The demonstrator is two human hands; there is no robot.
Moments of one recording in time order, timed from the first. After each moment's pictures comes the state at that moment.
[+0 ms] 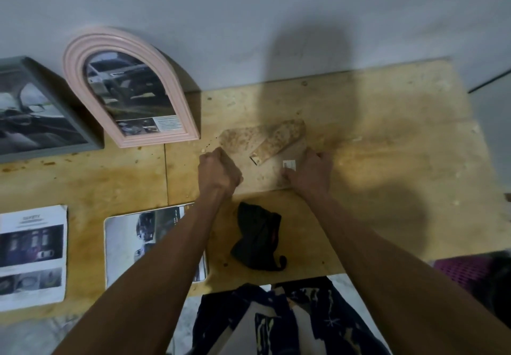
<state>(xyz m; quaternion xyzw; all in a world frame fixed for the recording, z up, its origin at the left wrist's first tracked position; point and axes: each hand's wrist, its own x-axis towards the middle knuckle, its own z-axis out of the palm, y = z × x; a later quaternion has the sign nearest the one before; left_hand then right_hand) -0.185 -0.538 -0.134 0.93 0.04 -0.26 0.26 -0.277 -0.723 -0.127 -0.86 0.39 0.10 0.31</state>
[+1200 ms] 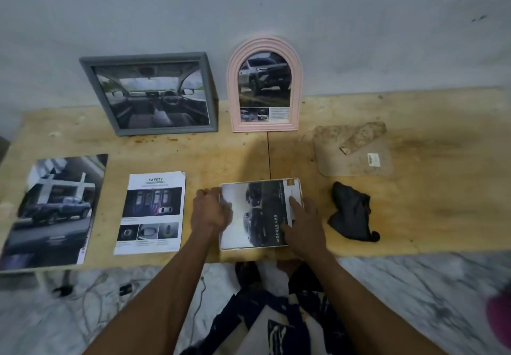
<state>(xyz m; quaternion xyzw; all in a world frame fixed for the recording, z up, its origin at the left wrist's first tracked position) -0.241 -0.233 -0.107 0.96 0.00 -0.22 0.19 -0.357 -0.429 -0.104 -0.88 0.27 0.15 0.36</state>
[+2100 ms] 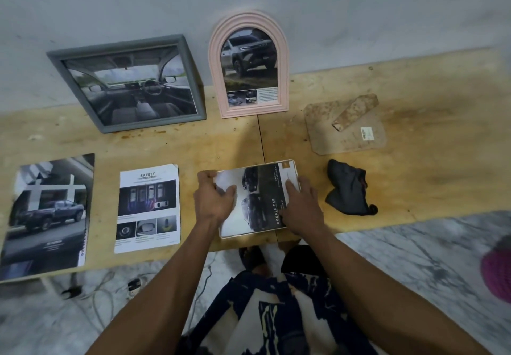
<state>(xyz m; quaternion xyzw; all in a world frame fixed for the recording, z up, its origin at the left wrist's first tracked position) -0.252 -0.251 -0.090 0.90 0.09 -0.17 0.38 -0.348 -0.427 -0.107 -0.91 0.25 0.18 0.26</state>
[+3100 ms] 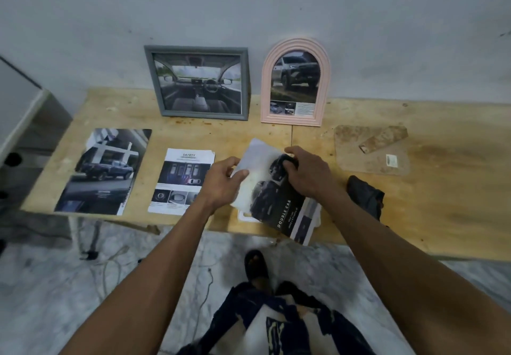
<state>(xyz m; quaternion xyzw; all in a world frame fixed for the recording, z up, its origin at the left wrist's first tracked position) -0.273 -0.208 -0.027 0.84 -0.01 -0.18 0.51 -0.295 -0.427 -0.020 -0.94 0.08 0.10 0.31</state>
